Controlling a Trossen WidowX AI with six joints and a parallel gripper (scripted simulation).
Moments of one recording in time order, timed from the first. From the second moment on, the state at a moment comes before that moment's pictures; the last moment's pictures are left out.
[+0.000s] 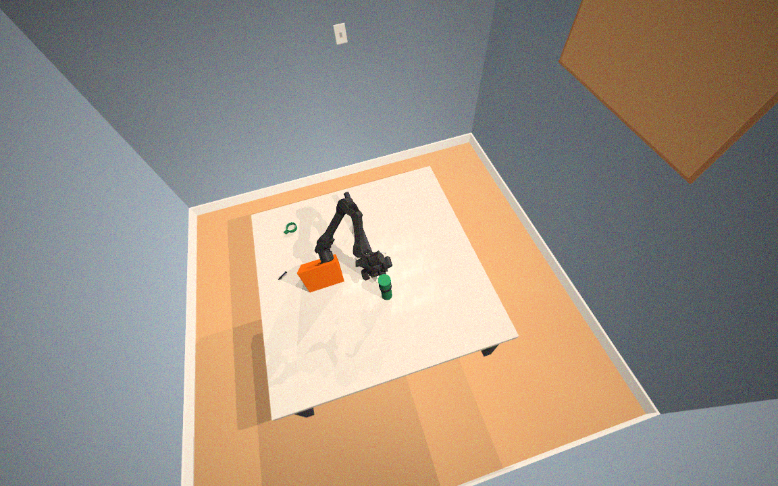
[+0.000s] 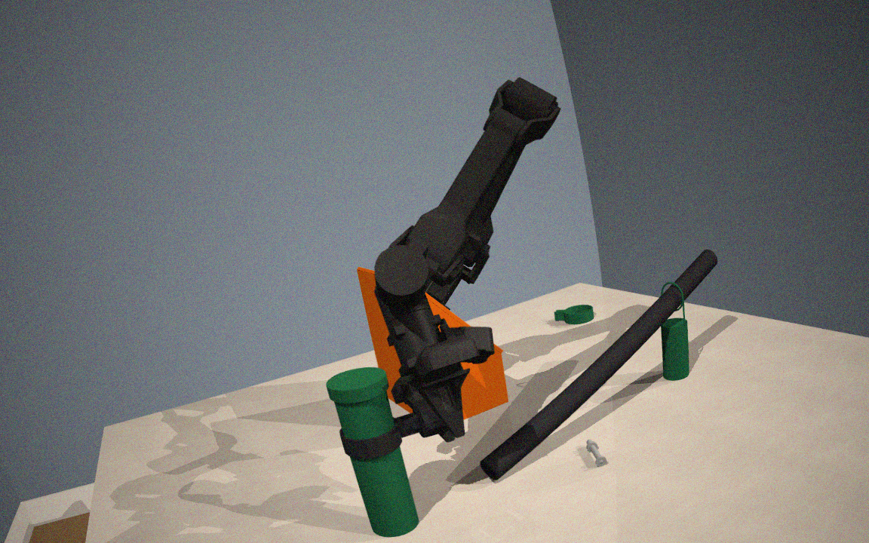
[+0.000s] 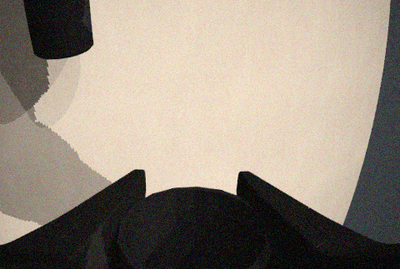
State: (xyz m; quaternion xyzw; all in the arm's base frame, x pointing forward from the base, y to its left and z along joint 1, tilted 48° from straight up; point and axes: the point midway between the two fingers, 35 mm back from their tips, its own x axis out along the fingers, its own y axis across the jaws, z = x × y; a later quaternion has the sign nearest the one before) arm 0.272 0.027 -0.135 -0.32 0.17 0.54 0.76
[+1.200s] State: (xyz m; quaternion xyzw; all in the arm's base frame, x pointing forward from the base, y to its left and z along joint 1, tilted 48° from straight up) arm 0.258 0.023 -0.135 -0.35 0.10 0.56 0.74
